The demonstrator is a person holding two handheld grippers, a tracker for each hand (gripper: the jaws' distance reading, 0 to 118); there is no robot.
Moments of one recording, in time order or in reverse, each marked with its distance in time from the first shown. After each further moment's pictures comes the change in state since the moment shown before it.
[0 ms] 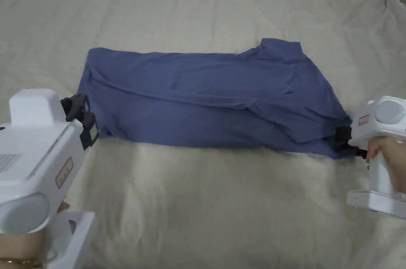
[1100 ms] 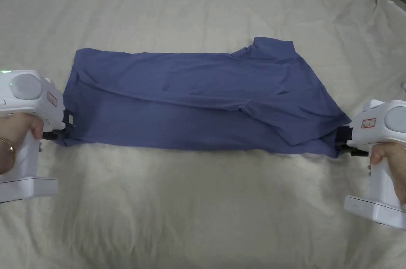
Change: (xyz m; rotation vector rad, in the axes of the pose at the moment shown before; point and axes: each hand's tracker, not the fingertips) left arm -0.070 0.004 -0.179 -0.813 0.117 0.056; right arm 0.007 -0.006 0.023 0.063 0.080 -0.017
